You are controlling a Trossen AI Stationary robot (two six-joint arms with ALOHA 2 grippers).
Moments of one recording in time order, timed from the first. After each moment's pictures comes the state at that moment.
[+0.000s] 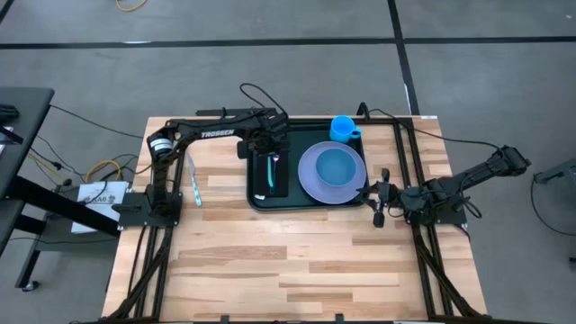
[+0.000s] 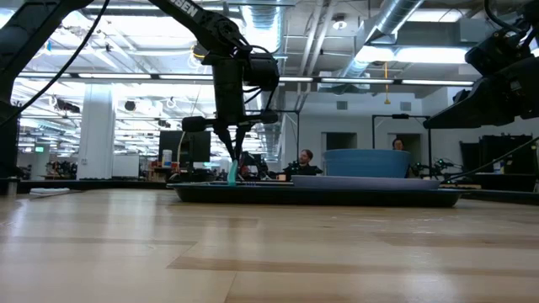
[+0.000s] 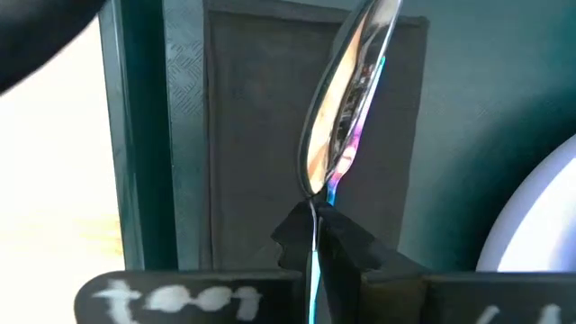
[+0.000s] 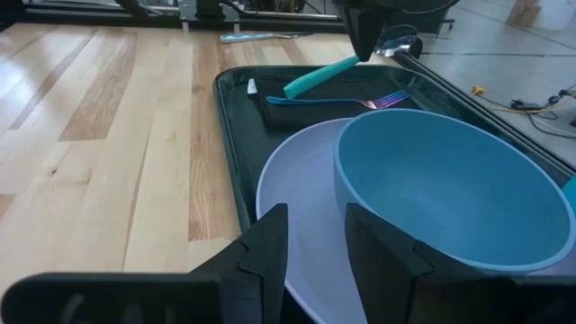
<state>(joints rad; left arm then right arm) 0.45 1.98 1.56 -0.92 -0.07 -1.20 0.37 0.41 0.07 -0.08 0.57 0.10</state>
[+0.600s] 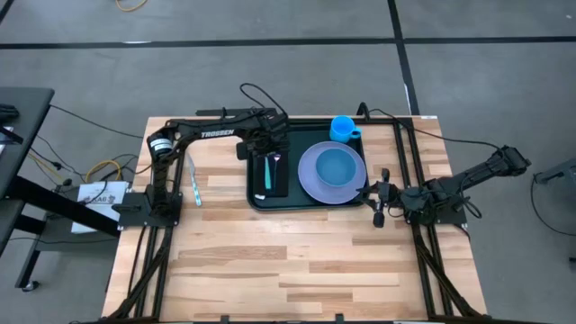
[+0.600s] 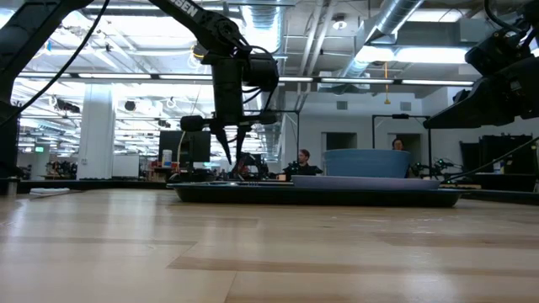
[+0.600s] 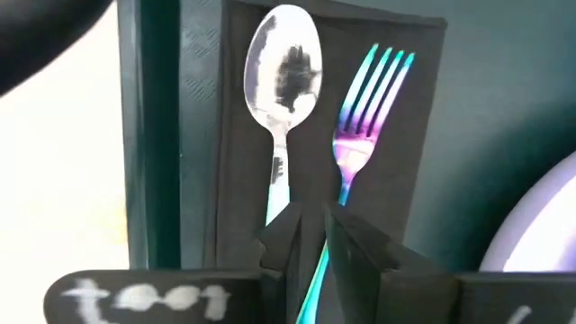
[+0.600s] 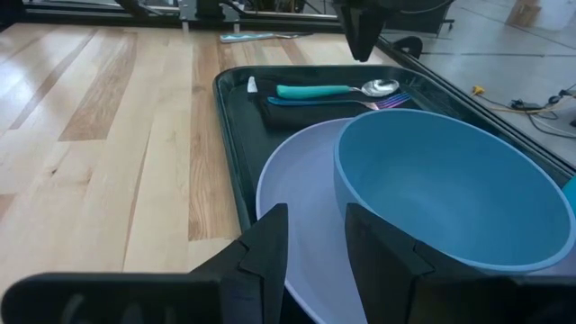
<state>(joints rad) 0.45 1.98 1.56 -0.94 -0.07 -1.25 0.37 0.41 0.07 -0.08 0.57 0.10</state>
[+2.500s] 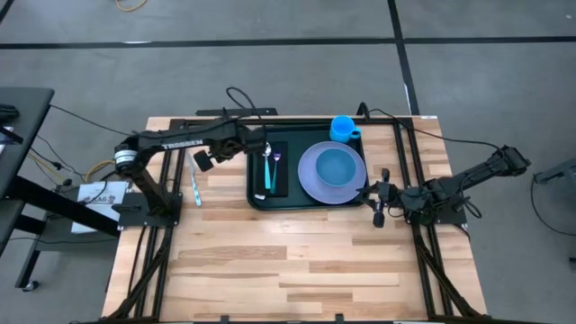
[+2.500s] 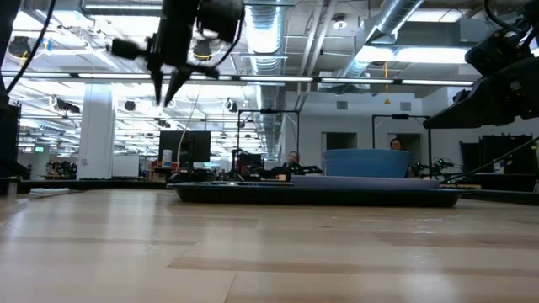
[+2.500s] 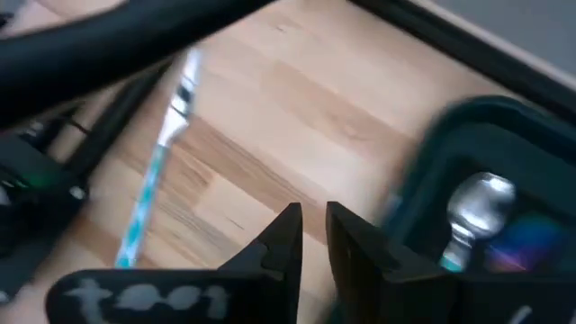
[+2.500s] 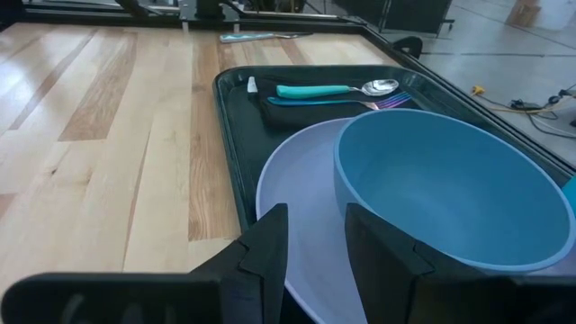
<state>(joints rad) 0.29 1.67 1.51 -1.56 -0.46 -1.92 0.37 0.41 0.07 -0.08 0.57 0.10</state>
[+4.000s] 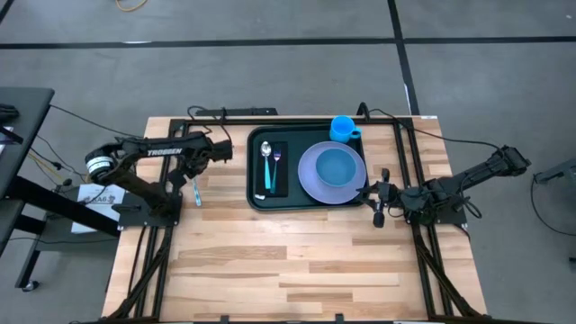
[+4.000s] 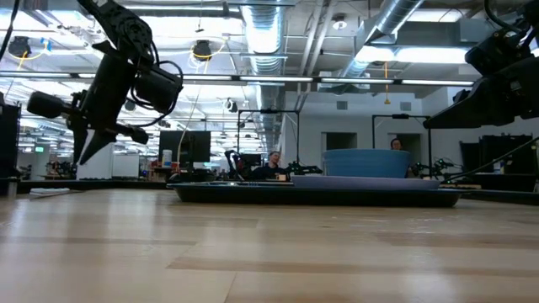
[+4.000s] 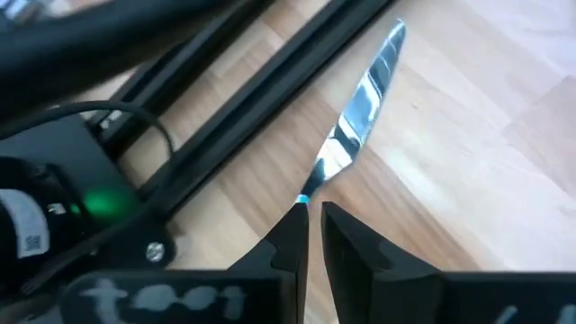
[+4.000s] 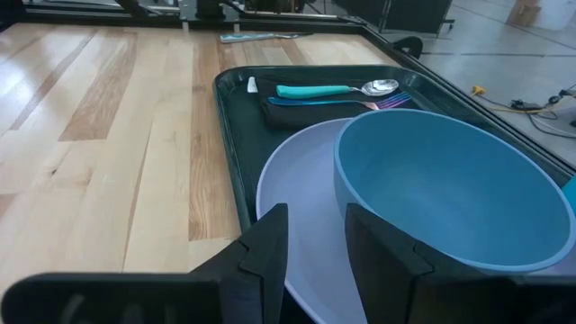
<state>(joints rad) 0.55 1.44 0.79 -1.21 -0.35 -1.88 0.37 0.41 0.07 -0.08 0.57 0.10</state>
